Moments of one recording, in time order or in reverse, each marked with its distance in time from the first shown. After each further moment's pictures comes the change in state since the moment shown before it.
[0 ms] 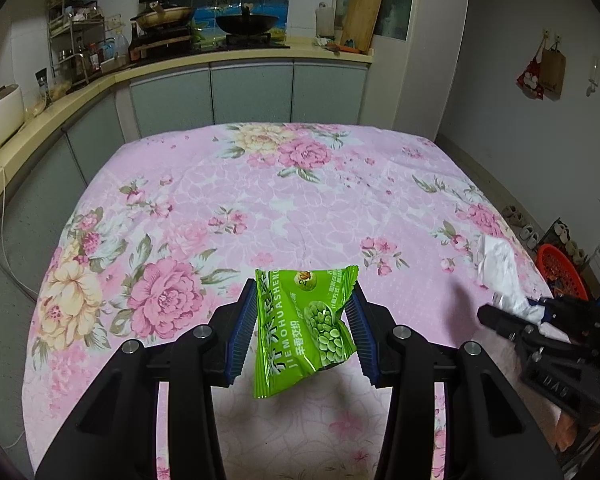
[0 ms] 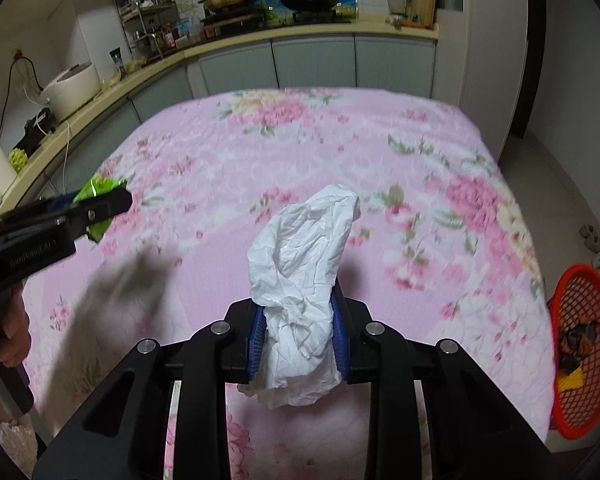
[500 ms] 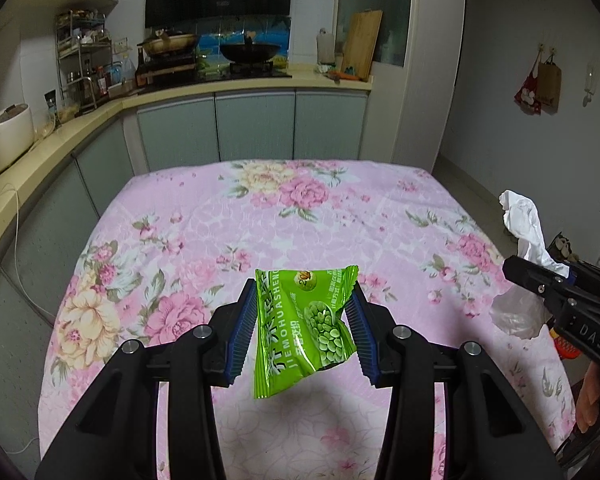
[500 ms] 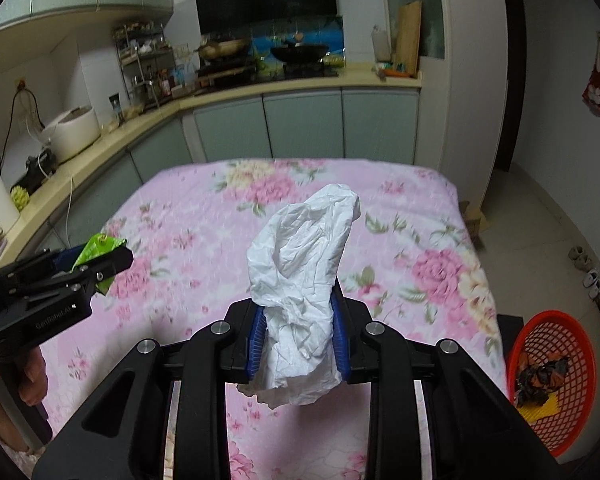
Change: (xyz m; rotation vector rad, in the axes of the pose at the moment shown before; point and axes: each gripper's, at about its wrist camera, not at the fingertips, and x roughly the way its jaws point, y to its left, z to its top) left arm -0.030 -0.008 0.019 0.006 -0.095 0.015; right arm -0.050 -0.008 0.040 0.021 -0.171 -0.031
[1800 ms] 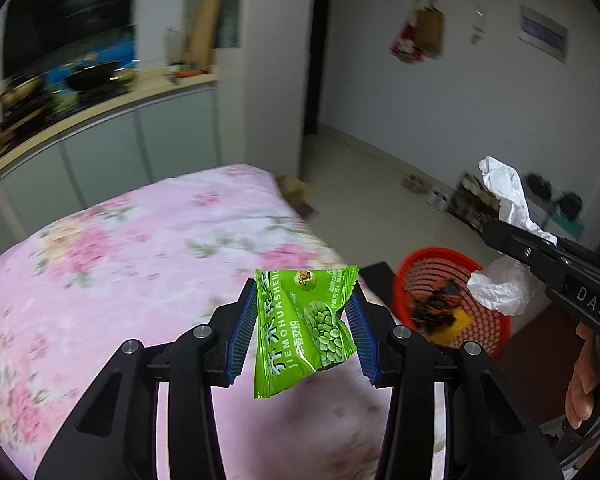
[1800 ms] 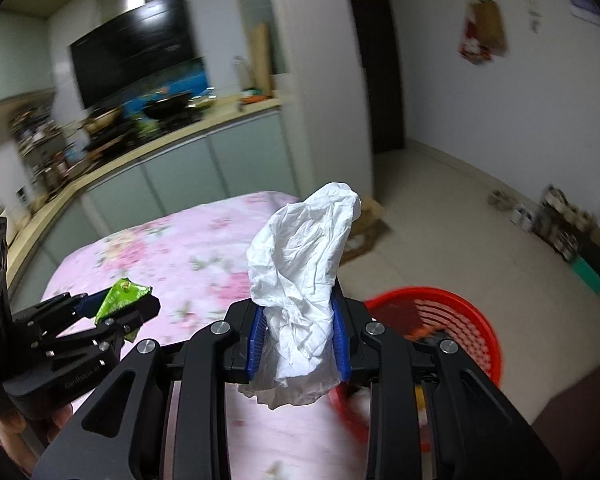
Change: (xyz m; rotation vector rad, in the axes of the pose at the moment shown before) left arm 0.057 -0.224 0.028 0.294 0.069 -0.364; right arm -0.079 -0.168 -0.023 0.326 -0.095 -0.305
